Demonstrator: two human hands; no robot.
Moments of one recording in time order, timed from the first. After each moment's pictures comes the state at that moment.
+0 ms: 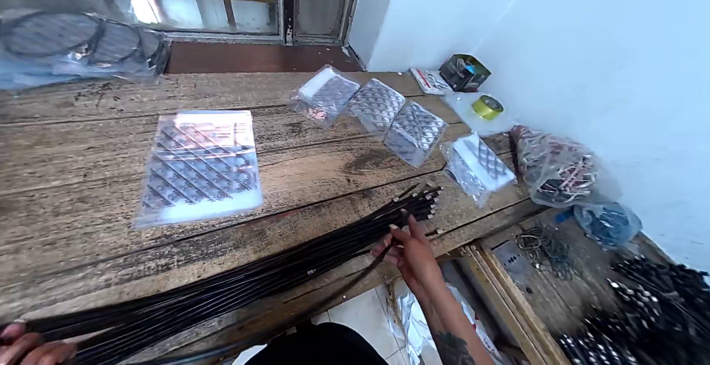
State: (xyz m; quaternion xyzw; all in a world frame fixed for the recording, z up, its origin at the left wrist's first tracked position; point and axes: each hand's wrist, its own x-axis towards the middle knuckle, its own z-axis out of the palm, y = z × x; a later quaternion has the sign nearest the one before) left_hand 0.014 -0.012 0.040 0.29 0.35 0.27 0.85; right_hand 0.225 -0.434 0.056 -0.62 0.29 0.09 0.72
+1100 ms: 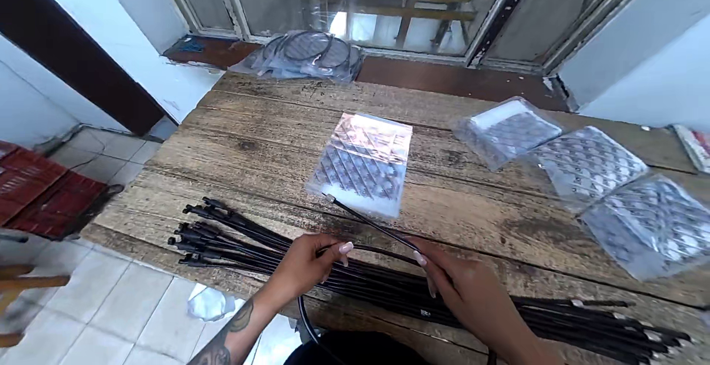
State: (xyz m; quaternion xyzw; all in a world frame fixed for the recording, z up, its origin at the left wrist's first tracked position) left_hand 0.067 -0.038 0.058 0.77 0.22 -0.02 0.60; right_hand 0.236 -0.284 0.059 -0.82 -0.49 0.05 0.29
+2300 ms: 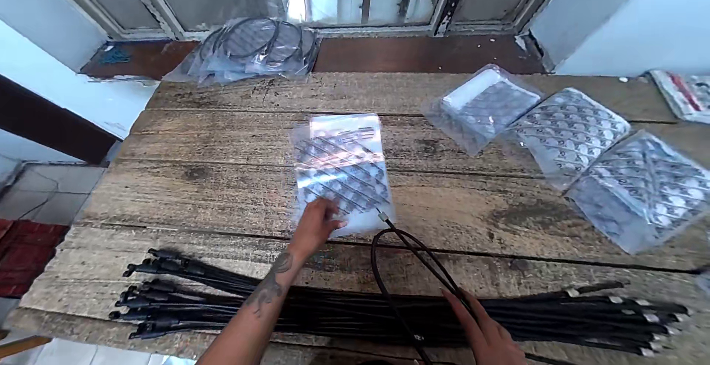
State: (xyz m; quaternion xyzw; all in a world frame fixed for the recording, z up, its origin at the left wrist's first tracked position) left_hand 0.225 0.003 -0.043 0.89 0.18 -0.02 0.41; right_hand 0.209 -0.351 0.038 -0.92 -0.26 0.17 0.23
